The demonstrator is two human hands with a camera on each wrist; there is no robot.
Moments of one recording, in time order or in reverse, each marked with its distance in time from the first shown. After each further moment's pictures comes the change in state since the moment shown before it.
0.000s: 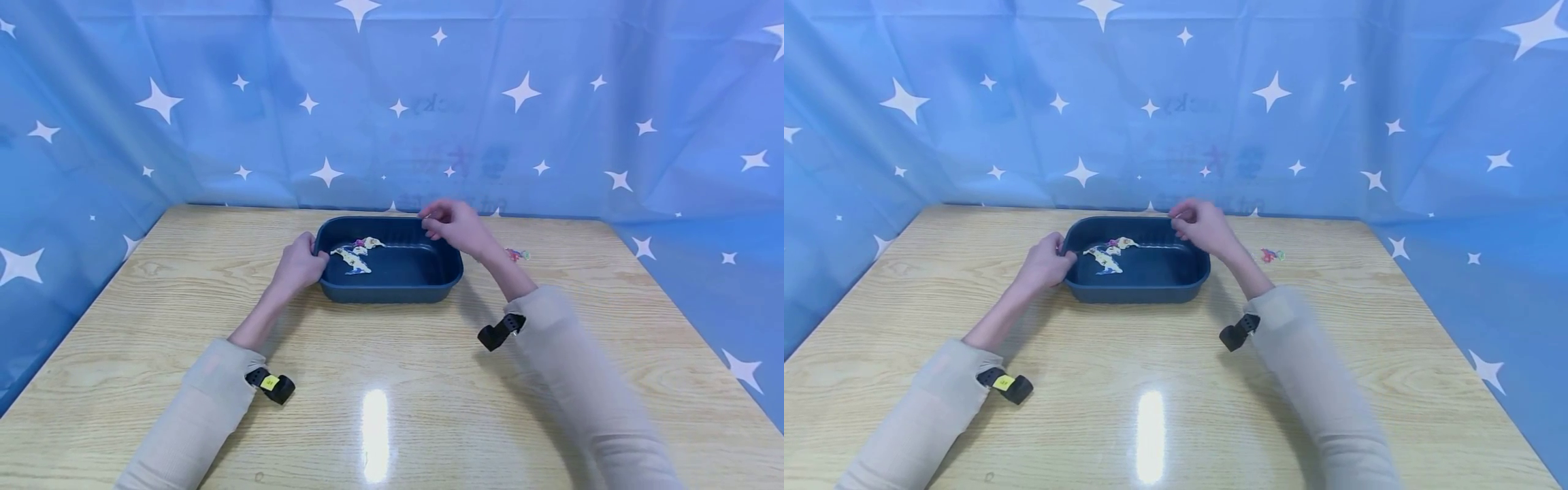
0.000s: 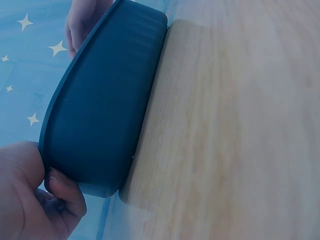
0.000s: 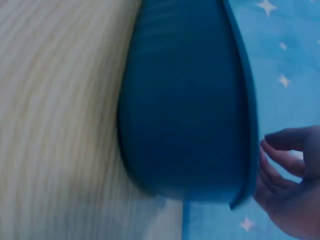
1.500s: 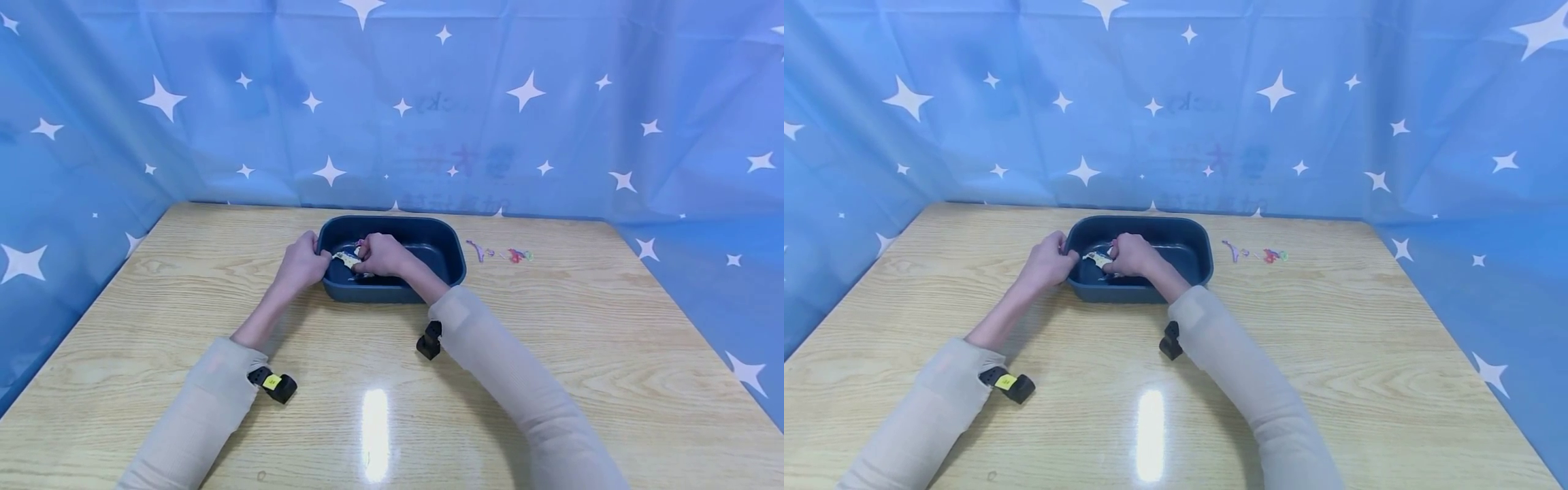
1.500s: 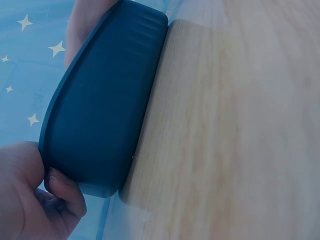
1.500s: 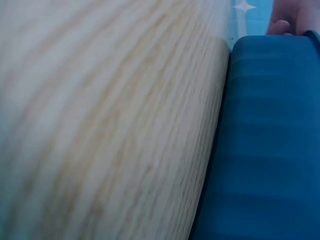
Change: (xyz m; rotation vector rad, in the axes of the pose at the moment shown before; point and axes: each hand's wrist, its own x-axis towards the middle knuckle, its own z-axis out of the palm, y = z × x) left_hand 0.001 -0.002 0.000 0.011 0.007 0.022; right_hand 0.044 -0.029 0.118 -0.372 -0.301 0.093
